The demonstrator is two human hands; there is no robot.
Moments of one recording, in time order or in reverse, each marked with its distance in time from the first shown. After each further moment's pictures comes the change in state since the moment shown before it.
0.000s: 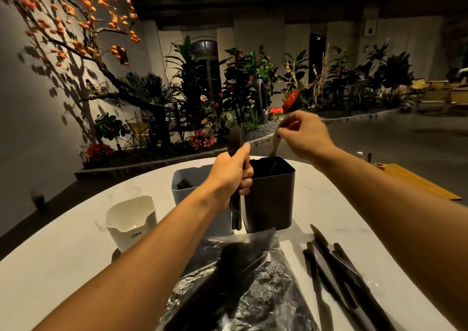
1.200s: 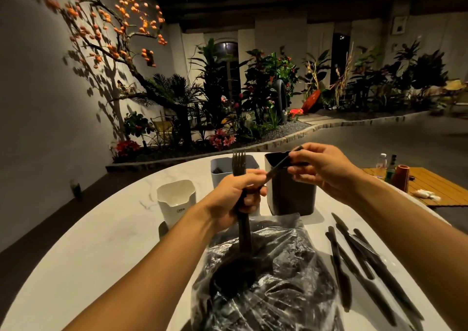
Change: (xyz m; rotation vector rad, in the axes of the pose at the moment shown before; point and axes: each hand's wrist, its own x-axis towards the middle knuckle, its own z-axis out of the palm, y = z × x) left_hand -0.090 -0.015 -0.053 -0.207 -0.226 -0.134; right_hand -0.106 -0.033 0.000 0.706 -0.344 0.311
